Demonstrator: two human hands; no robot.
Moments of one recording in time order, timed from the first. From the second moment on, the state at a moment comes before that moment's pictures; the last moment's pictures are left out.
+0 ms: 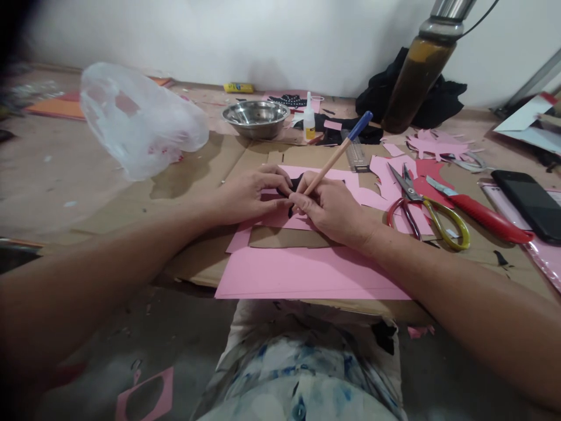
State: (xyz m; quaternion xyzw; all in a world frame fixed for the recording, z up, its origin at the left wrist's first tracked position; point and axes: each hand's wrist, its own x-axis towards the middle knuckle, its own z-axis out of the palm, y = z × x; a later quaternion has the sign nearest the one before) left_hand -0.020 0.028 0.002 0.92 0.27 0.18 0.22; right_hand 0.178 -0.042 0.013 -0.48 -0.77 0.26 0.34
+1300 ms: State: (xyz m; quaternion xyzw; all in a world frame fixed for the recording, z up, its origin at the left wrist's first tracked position) left_hand -0.017 0.028 0.001 0.92 0.29 0.18 0.20; right_hand 0.171 -0.044 0.012 -0.46 -0.81 0.20 0.30
